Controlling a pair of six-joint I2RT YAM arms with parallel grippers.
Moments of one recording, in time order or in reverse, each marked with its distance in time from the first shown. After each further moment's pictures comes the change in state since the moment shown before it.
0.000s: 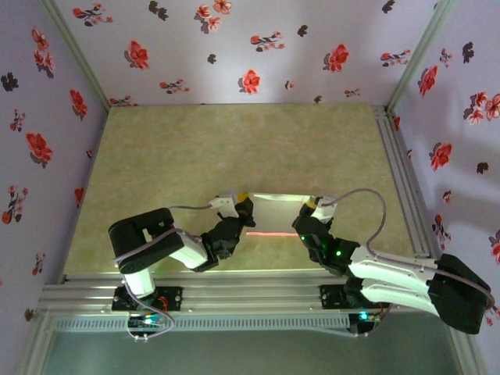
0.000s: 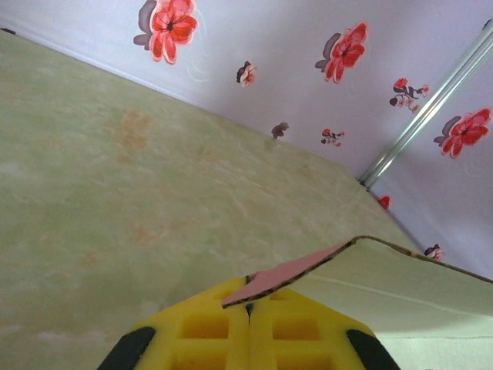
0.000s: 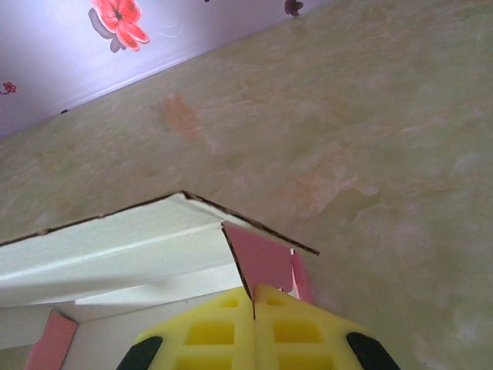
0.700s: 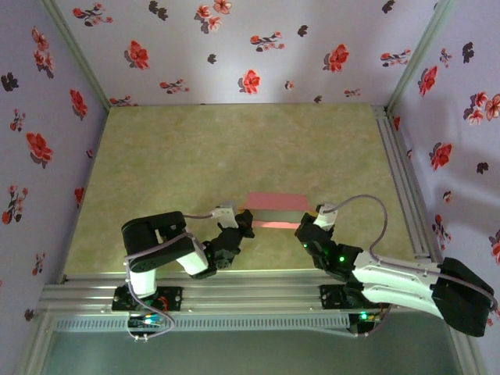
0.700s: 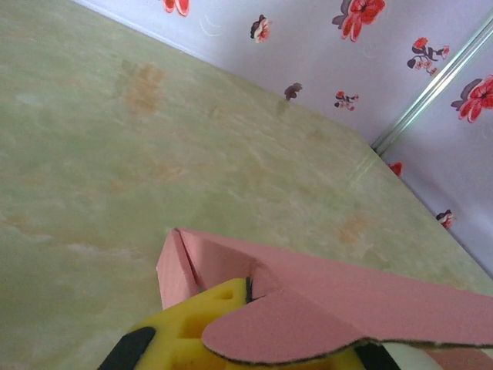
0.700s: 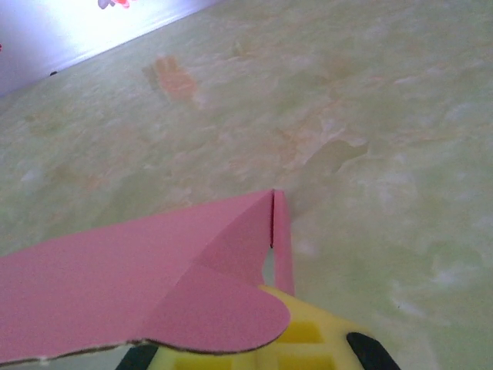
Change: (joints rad) left arm -0.052 0.080 -0.050 0.026 -0.036 -0.081; right arm 0.021 -0.057 -0.071 -0.061 -0.043 0.052
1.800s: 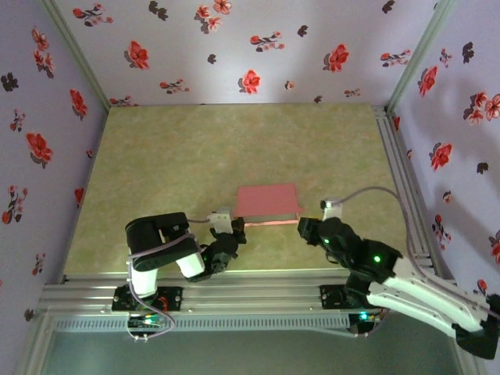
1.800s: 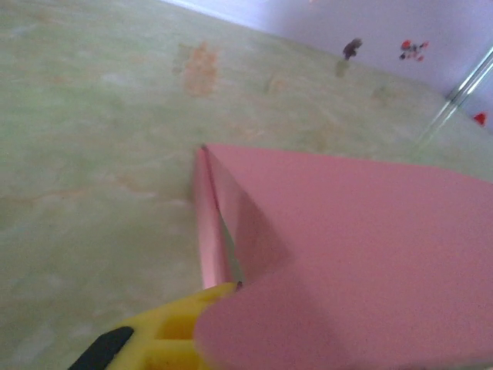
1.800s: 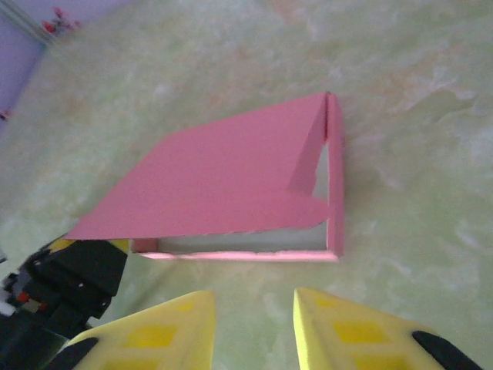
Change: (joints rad) left arm 0.000 0.027 -0.071 -0.080 -0.058 0.038; right arm 0.006 -0.290 0.329 -0.662 -0.405 -0.021
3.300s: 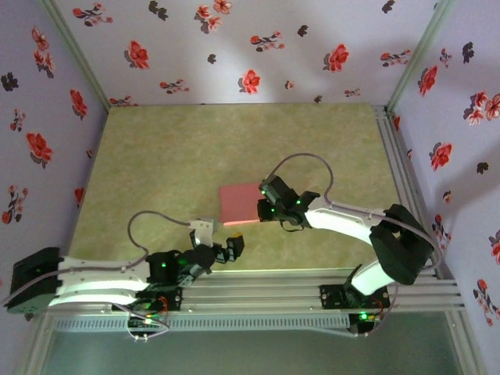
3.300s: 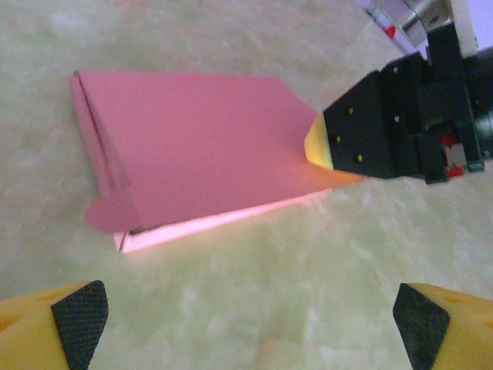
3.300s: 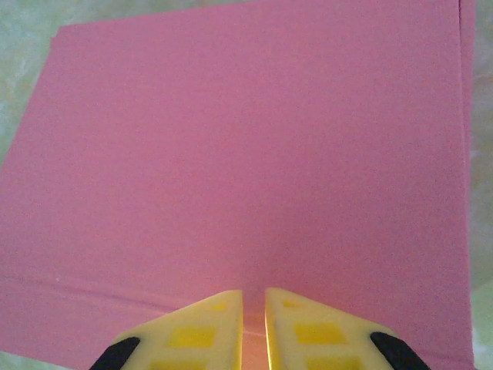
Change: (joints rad) left arm -0.173 -1.032 -0.059 -1.163 0.196 -0.213; right arm -0.159 0.904 0.352 0.244 -0.347 -0.155
